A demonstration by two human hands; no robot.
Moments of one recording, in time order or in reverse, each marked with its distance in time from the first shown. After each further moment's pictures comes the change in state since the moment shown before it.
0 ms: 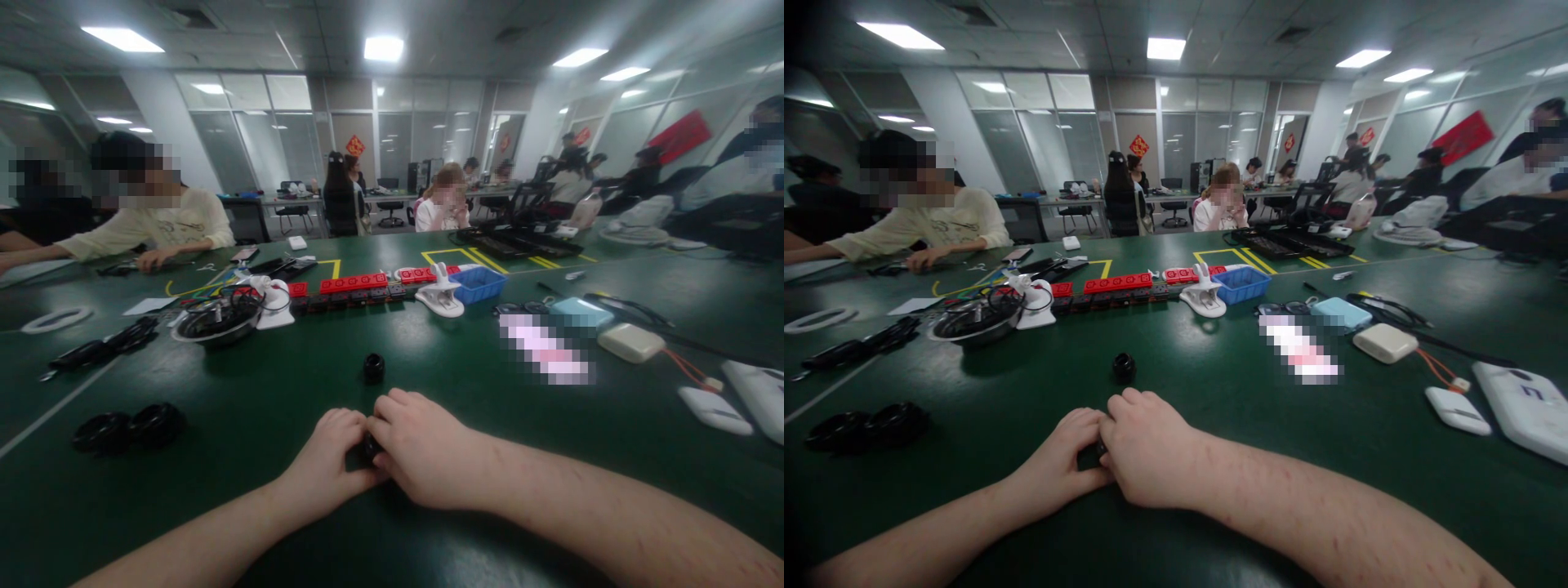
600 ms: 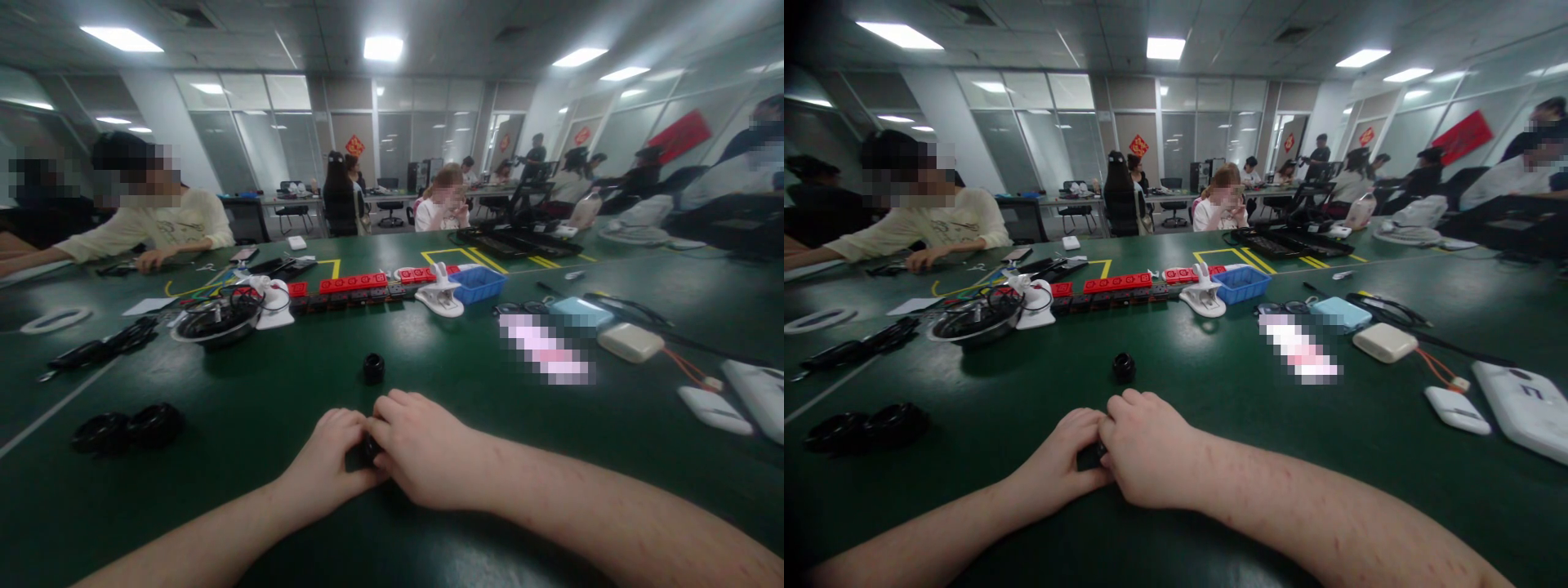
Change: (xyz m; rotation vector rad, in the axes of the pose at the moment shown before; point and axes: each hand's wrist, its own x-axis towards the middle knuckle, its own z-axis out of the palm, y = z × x) left_hand 0.000 -0.001 0.001 -0.015 0.007 0.011; right_hand 0.000 0.000 0.000 -0.004 0.003 -0.013
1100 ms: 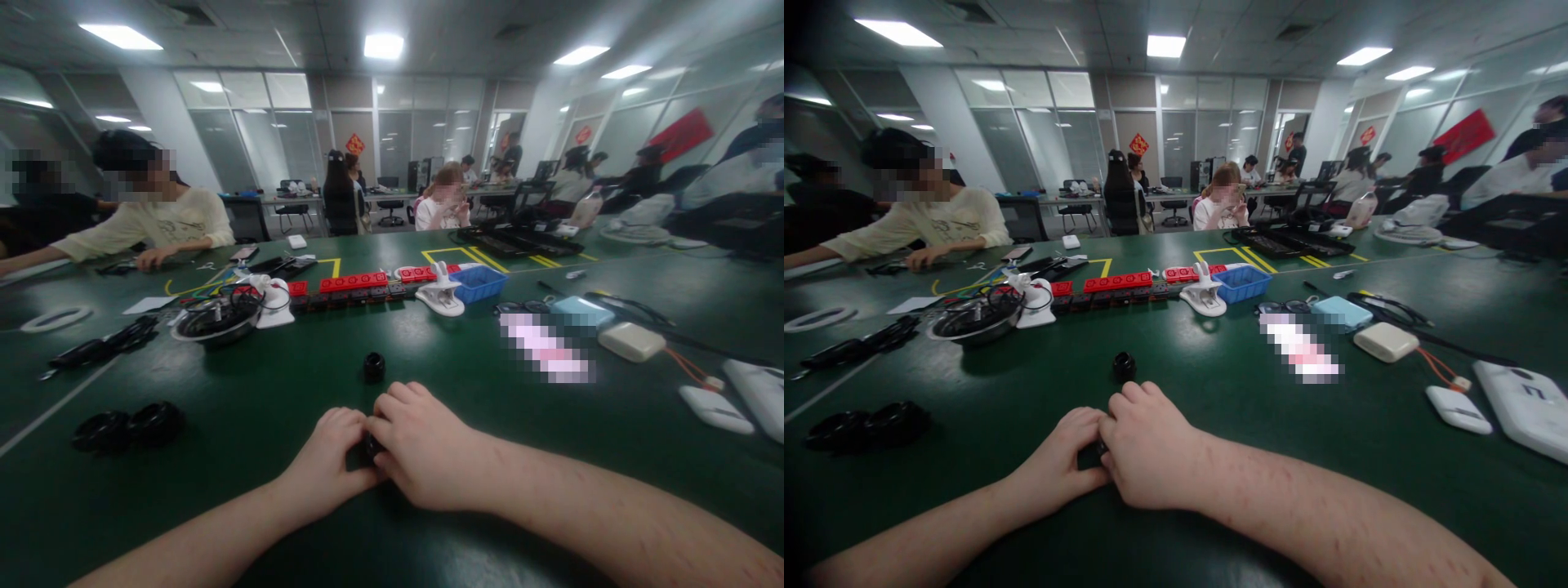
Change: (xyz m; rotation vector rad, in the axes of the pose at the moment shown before) left_hand -0.001 -0.001 0.002 0.003 0.015 0.000; right_hand -0.001 -0.001 0.000 -0.002 0.049 0.024
